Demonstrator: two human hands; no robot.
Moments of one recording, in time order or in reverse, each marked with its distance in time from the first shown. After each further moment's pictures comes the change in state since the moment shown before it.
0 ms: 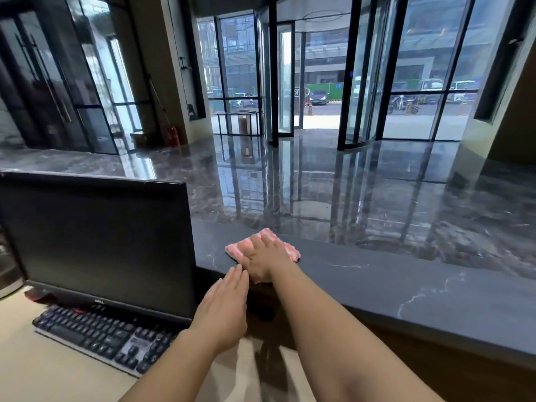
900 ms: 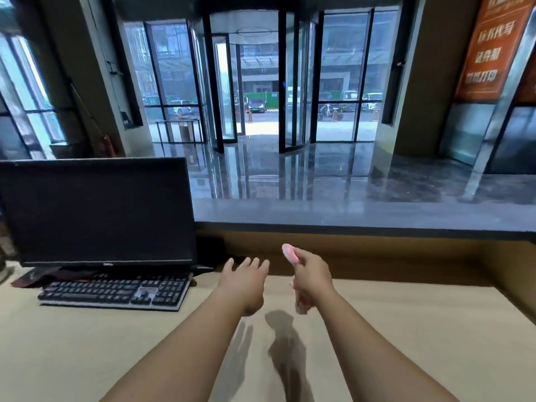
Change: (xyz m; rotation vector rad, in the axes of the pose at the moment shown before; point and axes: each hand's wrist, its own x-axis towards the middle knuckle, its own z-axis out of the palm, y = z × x) left_hand -0.181 0.057 -0.018 0.196 -0.130 0.254; right_hand -0.305 -0.105 0.039 1.177 0.534 0.772
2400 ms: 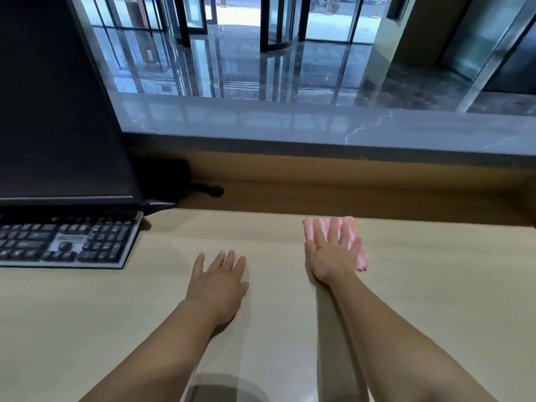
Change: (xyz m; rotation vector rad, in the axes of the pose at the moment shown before) left_hand 0.084 -0.027 0.172 -0.102 -0.323 0.008; right_hand 0.132 0.197 0.058 -1.013 -0.122 0.174
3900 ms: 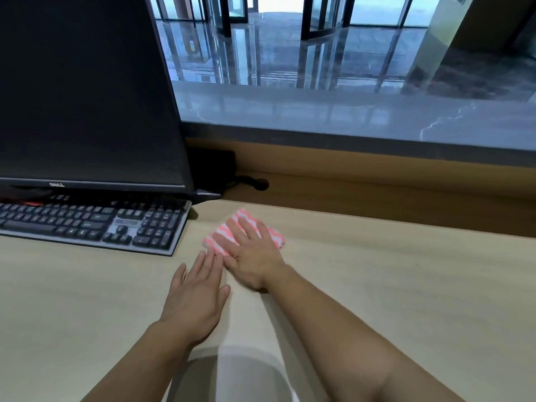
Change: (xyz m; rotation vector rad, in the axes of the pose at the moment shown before) left_hand -0.033 -0.093 0.036 -0.157 0.143 -0.172; right_hand -0.027 -0.200 0.030 -0.078 -0.009 -0.868
